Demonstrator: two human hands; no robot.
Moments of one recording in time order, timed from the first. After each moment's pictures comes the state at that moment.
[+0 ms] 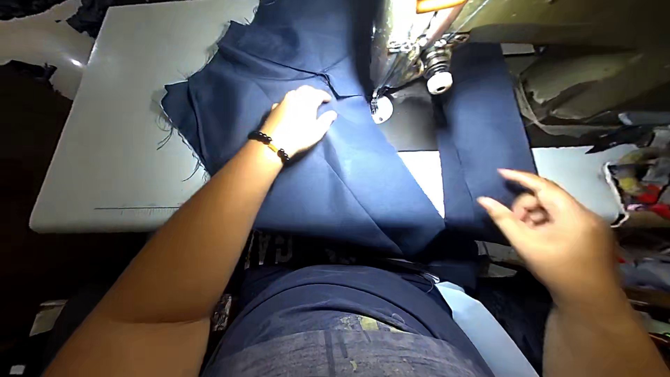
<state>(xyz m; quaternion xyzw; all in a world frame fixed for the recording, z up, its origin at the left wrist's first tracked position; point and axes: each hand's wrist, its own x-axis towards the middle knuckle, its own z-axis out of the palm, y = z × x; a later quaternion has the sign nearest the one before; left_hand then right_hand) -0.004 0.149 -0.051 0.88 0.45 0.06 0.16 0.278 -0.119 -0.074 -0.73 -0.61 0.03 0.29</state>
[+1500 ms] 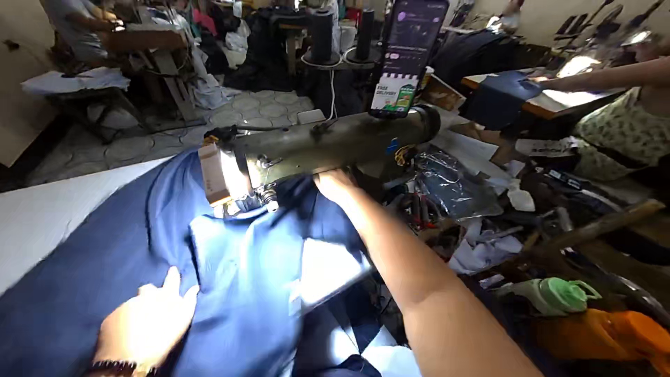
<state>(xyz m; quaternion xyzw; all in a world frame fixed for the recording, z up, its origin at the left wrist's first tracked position) -0.032 0.077 -0.032 0.79 0.60 -0.12 0.01 0.315 0.055 -0.005 -0.82 -0.55 0.09 0.10</state>
